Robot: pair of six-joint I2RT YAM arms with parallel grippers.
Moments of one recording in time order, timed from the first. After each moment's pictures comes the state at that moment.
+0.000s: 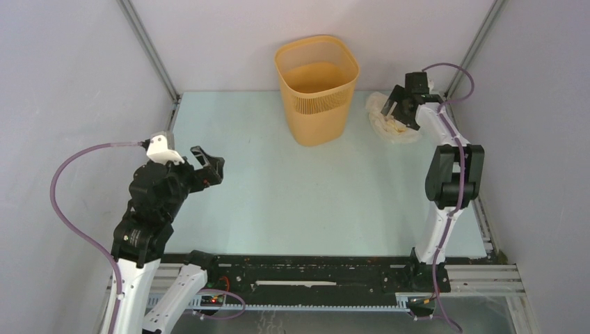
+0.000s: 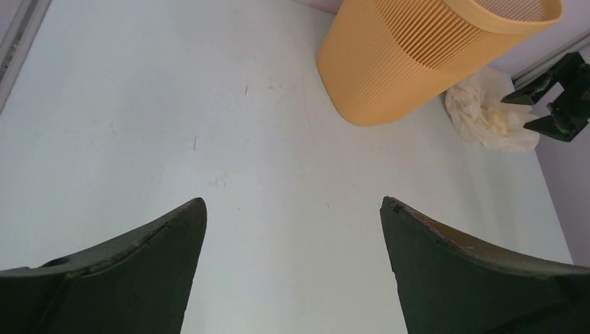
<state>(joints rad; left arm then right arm) -0.23 0.60 1.08 -0.76 -0.12 -0.40 -0.01 1.96 1.68 -0.55 0.11 0.48</state>
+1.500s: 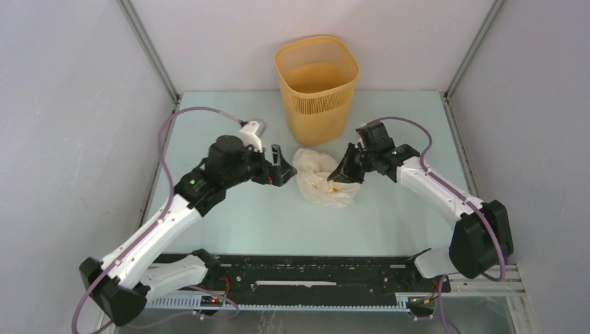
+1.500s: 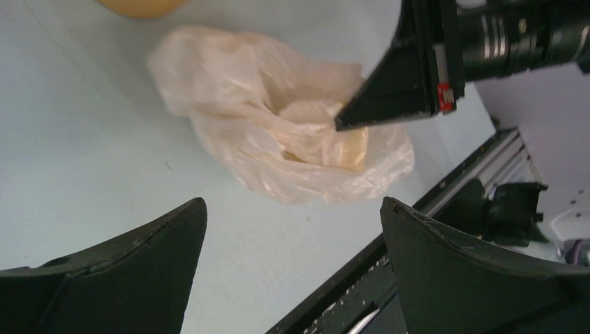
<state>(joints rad) -0.61 0.97 1.00 -0.43 0.14 -0.44 0.46 1.40 1.08 -0.58 -0.39 0.88</state>
